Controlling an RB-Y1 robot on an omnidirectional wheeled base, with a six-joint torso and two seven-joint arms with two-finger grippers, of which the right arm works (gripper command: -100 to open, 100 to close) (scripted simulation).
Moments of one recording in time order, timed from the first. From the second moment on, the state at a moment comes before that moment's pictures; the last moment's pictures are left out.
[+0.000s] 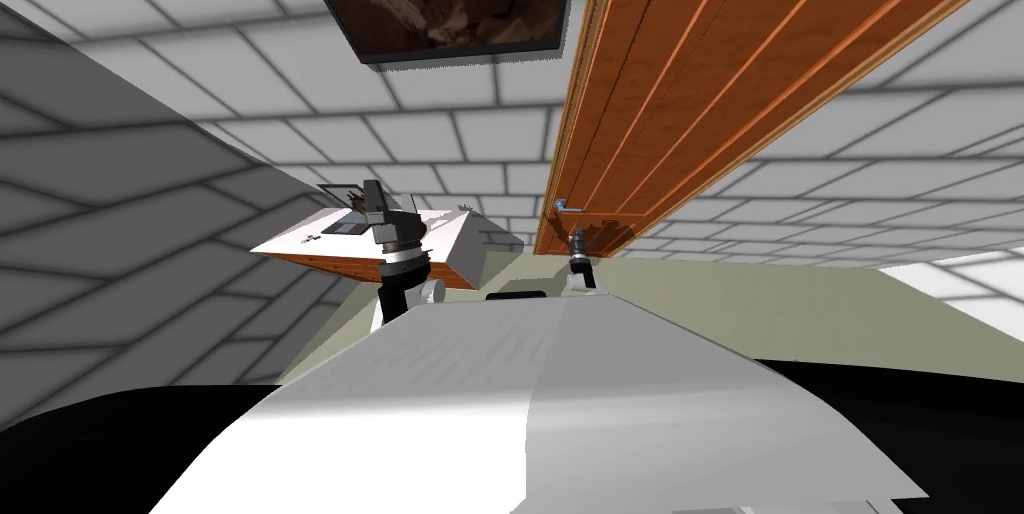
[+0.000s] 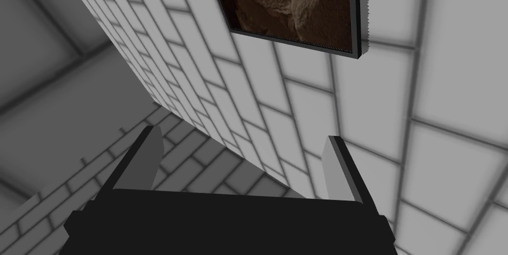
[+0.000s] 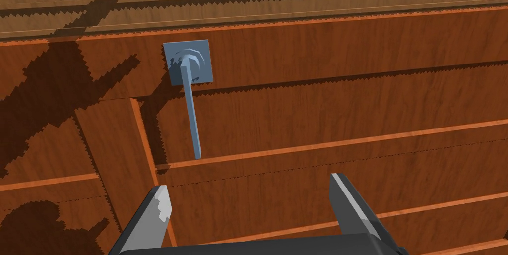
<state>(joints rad) -0.02 -0.14 -0.11 -0.91 -0.13 -0.75 -0.03</state>
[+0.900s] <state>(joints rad) -0.10 -0.15 -0.13 -0.67 -0.16 -0.80 -0.03</state>
